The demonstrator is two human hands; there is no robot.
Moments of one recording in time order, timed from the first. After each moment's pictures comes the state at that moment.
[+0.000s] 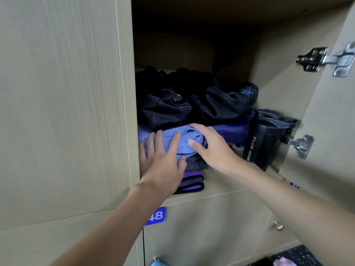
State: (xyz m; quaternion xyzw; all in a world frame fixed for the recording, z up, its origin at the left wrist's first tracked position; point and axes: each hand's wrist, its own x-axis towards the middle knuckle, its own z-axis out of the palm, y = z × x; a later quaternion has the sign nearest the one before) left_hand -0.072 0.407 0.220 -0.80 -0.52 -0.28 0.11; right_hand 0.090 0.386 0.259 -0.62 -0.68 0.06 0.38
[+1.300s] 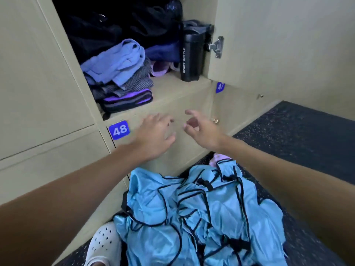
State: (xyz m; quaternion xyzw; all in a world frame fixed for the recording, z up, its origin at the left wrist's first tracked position) left_hand -0.083 0.288 0.163 -0.94 -0.26 -0.18 -0.10; right_hand 0.065 0.188 0.151 -0.75 -0.50 0.16 0.40
